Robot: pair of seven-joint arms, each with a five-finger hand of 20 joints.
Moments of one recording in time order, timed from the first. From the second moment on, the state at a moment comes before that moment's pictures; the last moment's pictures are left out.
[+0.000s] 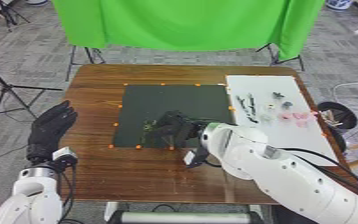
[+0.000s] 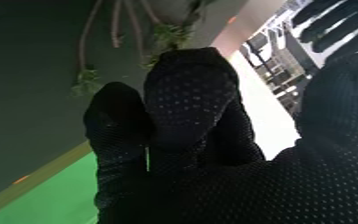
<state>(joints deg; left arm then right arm) 116.5 -59.0 -95.2 -106.4 46.2 14.2 17.4 -61.7 -54.9 34.6 -103.4 -97.4 -11.9 16.1</state>
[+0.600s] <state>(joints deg) 116.2 -59.0 -95.1 -106.4 46.2 14.1 17.4 -61.8 -55.0 34.5 -102.5 -99.1 -11.1 17.8</state>
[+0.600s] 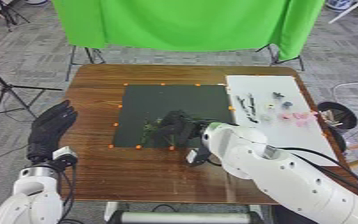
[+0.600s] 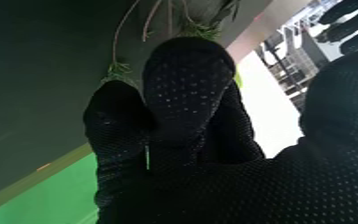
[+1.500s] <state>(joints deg) 116.4 -59.1 -95.1 -106.4 46.3 14.1 17.2 -58.2 -52.7 44.9 -103.8 -116.7 6.9 41.9</state>
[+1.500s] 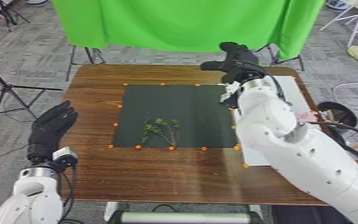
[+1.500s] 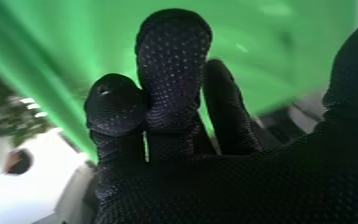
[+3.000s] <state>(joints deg) 115.8 -59.2 -94.5 -106.2 46.5 12.8 16.4 -60.1 -48.5 46.9 -92.3 -105.7 -12.0 46.4</state>
